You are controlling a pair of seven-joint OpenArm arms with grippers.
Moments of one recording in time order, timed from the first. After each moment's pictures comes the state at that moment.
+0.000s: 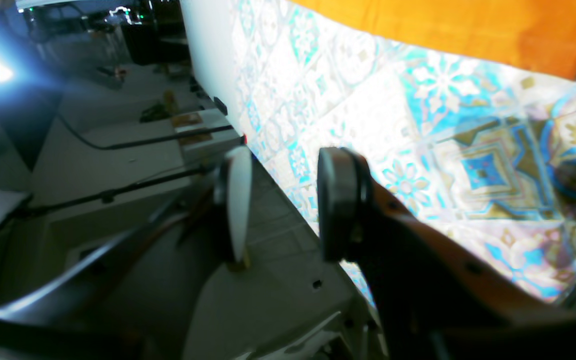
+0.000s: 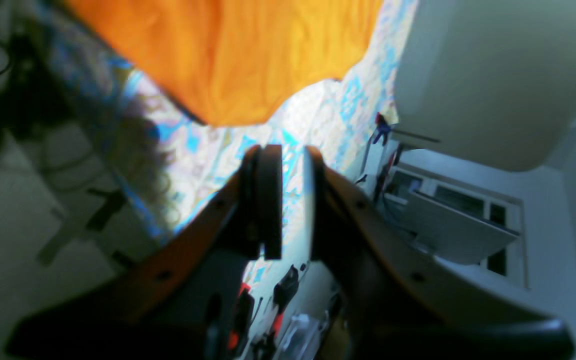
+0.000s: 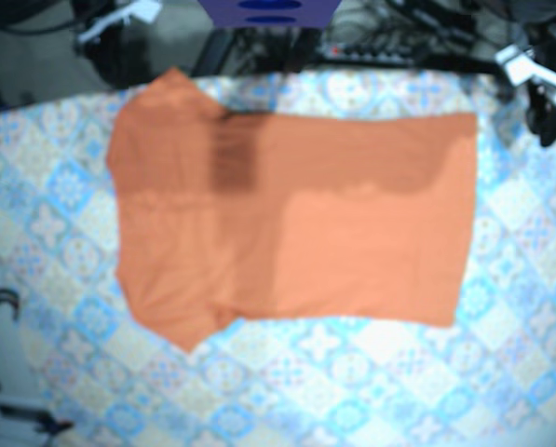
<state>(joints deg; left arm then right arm) 74.3 -48.8 -19.7 108.2 37.5 21.3 1.7 -61.6 15.0 8.0 102.7 -74.8 -15.4 8.2</state>
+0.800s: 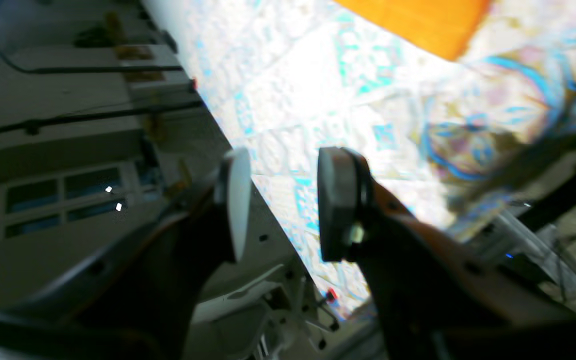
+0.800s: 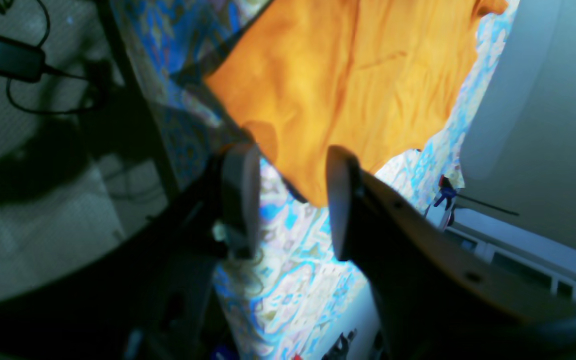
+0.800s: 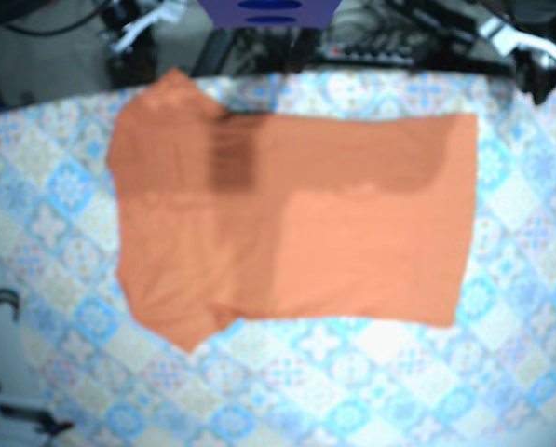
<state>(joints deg) 74.1 -37.4 -17.2 107.6 37.5 19.8 2.0 -51.3 19.8 -2.6 89.6 -74.6 -10.5 8.3</state>
